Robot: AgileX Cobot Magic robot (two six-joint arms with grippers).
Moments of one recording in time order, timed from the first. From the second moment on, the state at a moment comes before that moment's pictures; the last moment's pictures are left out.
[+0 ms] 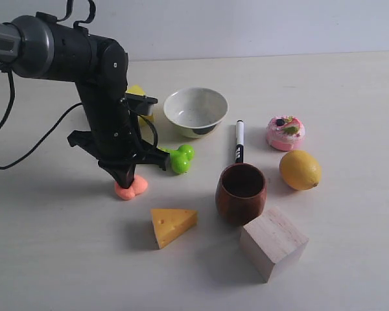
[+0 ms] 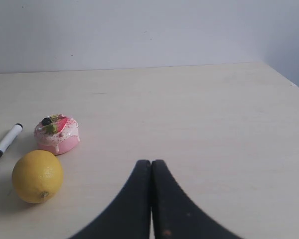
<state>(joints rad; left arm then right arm) -0.56 2.16 -1.41 -0.09 0.98 -0.11 -0.08 0.01 0.00 0.00 0.34 -0.01</state>
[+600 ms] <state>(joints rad) -0.59 2.17 -1.41 -0.07 0.97 -0.09 -0.08 0.01 0.00 0.00 0.34 -0.01</state>
